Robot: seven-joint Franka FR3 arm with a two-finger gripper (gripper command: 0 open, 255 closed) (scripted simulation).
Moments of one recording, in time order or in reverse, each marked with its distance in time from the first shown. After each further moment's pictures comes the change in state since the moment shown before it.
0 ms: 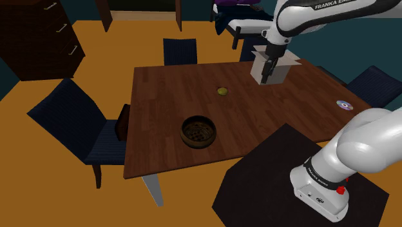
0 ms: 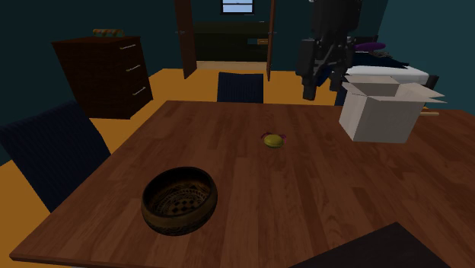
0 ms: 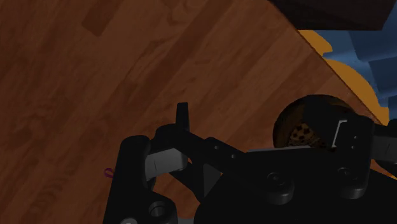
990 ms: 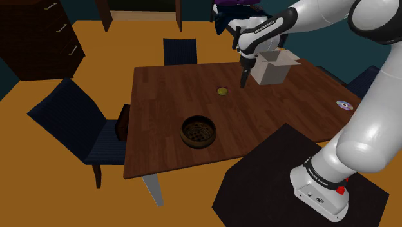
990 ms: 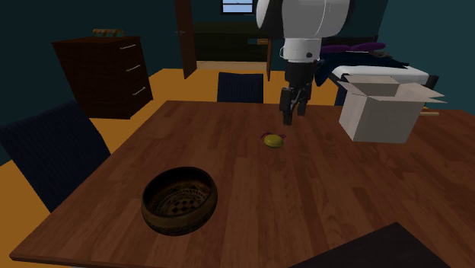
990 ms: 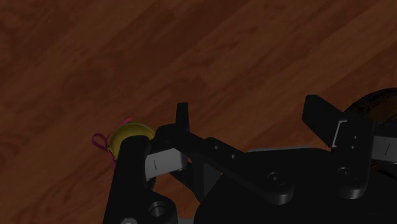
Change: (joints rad) arm -0.005 0.607 -0.060 0.327 0.156 0.264 -0.388
